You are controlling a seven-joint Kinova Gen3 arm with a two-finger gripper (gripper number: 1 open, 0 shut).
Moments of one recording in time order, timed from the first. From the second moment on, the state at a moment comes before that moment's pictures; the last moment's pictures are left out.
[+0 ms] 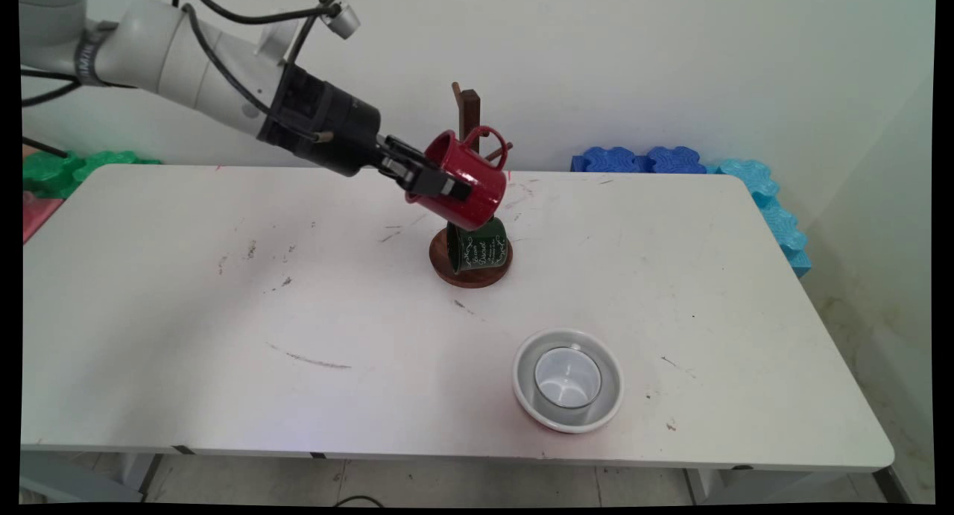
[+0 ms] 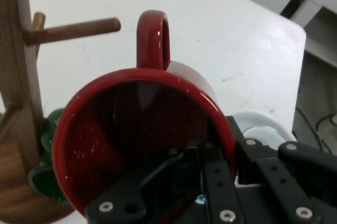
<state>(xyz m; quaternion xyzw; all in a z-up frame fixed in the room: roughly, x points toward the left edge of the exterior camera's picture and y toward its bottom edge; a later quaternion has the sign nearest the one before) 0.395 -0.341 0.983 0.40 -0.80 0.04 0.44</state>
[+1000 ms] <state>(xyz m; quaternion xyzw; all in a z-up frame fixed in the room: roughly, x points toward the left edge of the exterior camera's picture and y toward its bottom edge) 0.459 -0.326 0.983 0.35 -0.88 0.07 0.32</state>
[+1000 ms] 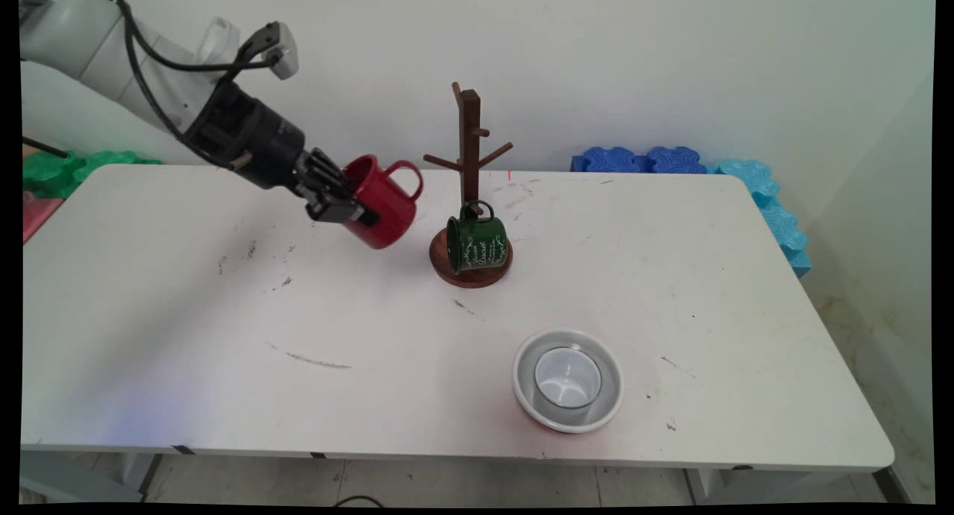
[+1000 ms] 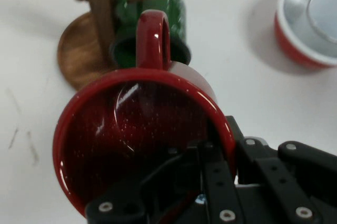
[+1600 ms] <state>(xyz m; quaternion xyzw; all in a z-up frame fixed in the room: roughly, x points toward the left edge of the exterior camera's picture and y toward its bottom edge) 0.487 -0.343 0.966 0.31 -0.91 0.11 0.24</state>
